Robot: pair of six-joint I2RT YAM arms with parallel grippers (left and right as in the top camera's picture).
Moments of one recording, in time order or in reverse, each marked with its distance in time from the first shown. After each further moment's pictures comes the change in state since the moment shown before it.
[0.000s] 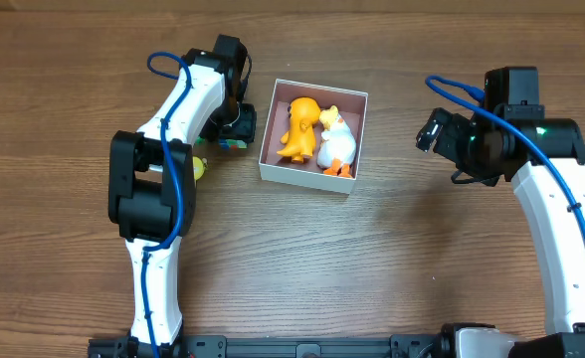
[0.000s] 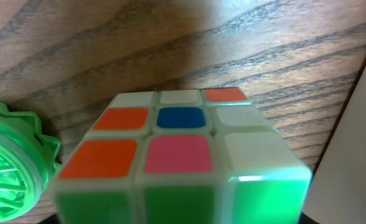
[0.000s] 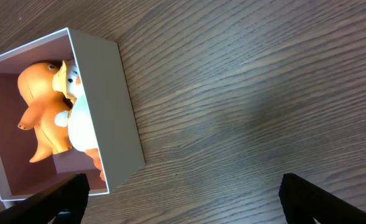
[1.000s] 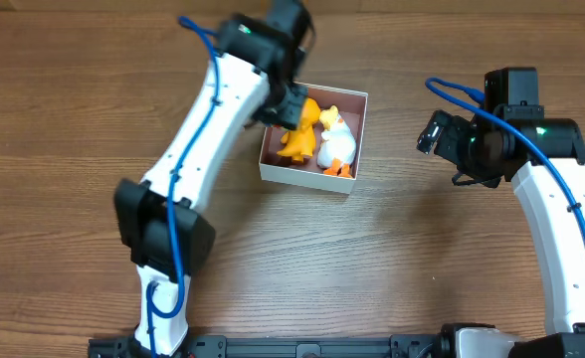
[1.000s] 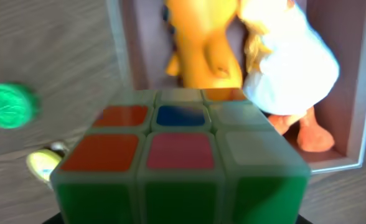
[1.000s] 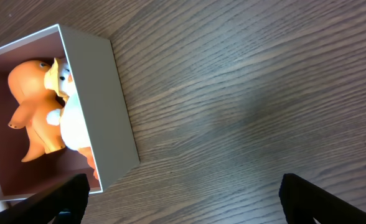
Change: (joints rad) left arm -0.260 -0.159 0.313 -0.339 -0.018 -0.060; right arm 0.000 0.000 0.000 -0.017 0.016 -0.003
